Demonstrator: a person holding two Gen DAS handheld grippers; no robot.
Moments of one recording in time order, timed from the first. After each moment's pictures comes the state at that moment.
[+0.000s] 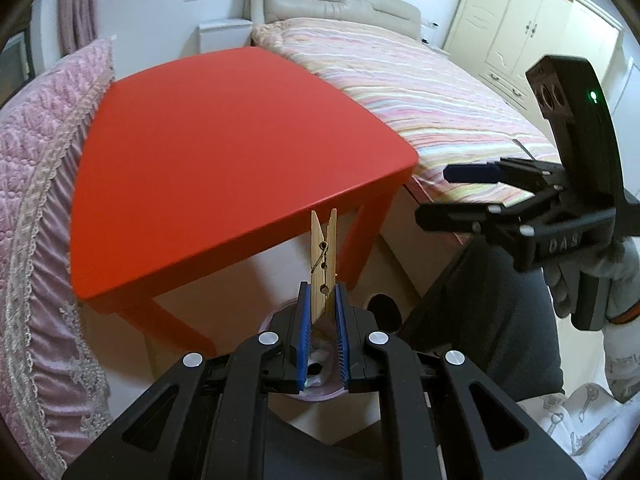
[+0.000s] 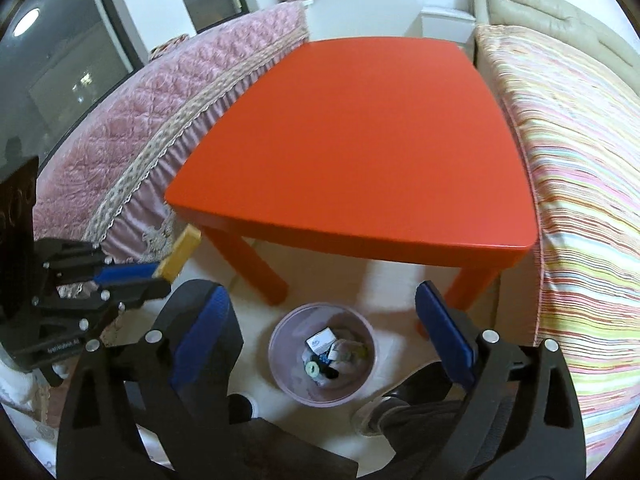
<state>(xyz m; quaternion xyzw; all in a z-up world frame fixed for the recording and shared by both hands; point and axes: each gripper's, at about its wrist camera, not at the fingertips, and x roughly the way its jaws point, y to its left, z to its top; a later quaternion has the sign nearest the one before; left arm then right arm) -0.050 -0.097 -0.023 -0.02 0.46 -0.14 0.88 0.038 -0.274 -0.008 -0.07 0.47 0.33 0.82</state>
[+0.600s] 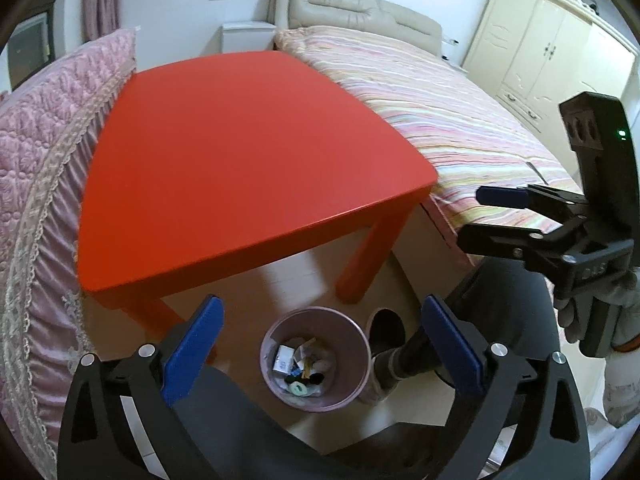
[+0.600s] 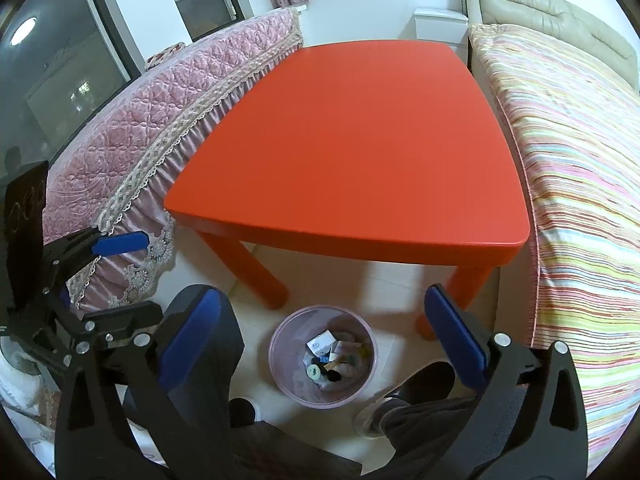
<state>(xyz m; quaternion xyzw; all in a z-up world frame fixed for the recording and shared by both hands) -0.047 -0.081 -0.026 -0.05 0.45 -0.10 0.89 0.035 -0.276 -0.008 -0.06 0.47 0.33 0.82</state>
